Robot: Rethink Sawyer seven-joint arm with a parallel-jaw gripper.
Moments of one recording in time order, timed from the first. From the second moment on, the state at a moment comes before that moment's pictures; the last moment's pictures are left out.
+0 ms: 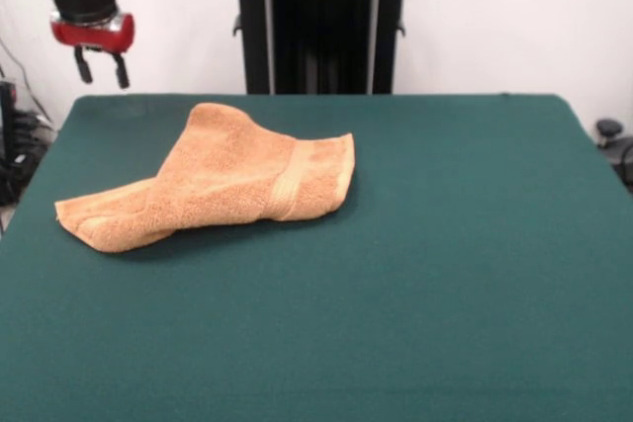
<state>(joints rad) -1.05 -0.59 0.08 1.91 -0.66 0.37 1.52</state>
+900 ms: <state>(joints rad) -0.79 -0.53 -0.06 1.99 -0.47 0.13 1.59</state>
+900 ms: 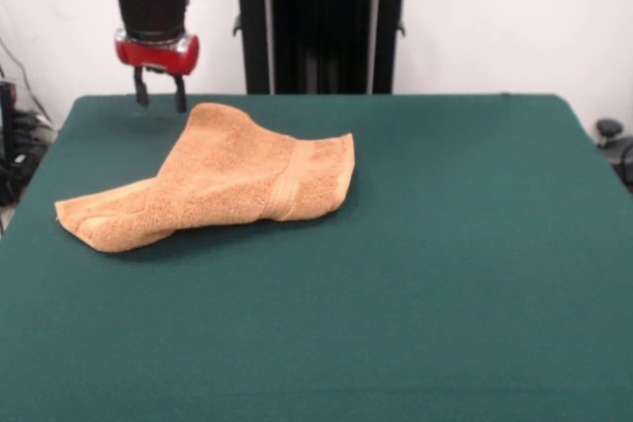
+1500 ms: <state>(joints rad) -0.78 -0.47 -0.08 2.01 -0.41 0.06 1.60</state>
